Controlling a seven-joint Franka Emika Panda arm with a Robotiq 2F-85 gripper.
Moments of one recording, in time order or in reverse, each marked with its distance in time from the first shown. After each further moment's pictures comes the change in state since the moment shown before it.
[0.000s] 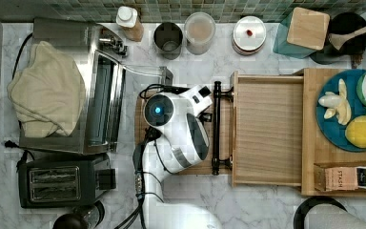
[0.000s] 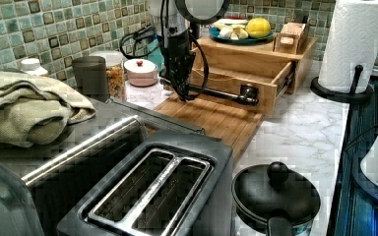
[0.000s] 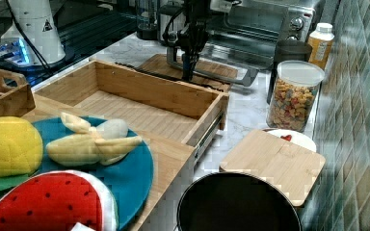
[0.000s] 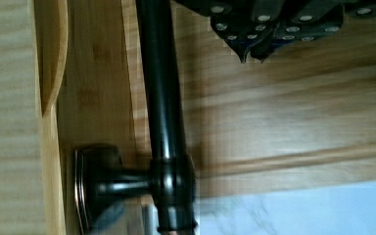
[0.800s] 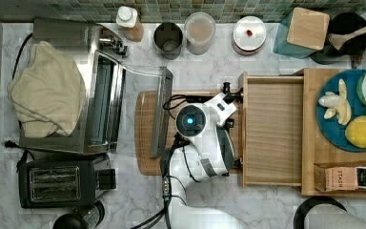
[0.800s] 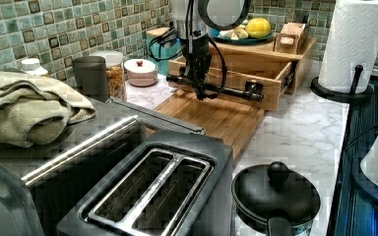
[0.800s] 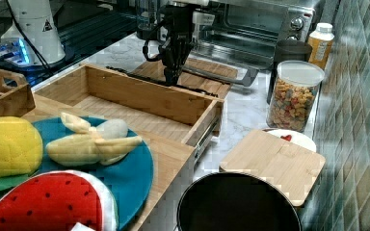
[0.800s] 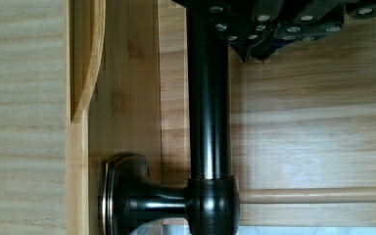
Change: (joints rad) arm -0.103 -0.026 -0.043 -0.096 -0.055 0.125 -0.168
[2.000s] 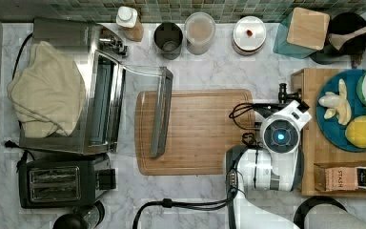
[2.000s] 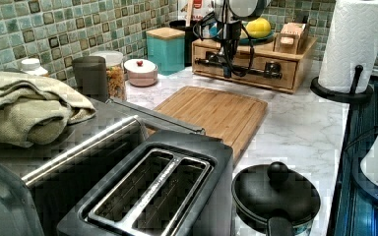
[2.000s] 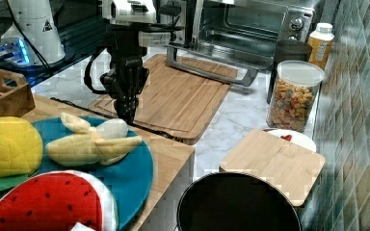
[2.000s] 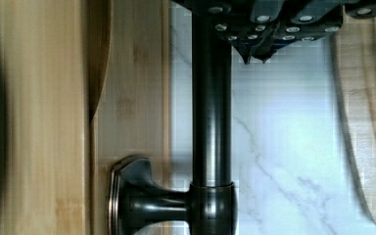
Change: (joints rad) arm -0.216 0.039 -0.161 0.027 0.069 0.179 -0.431
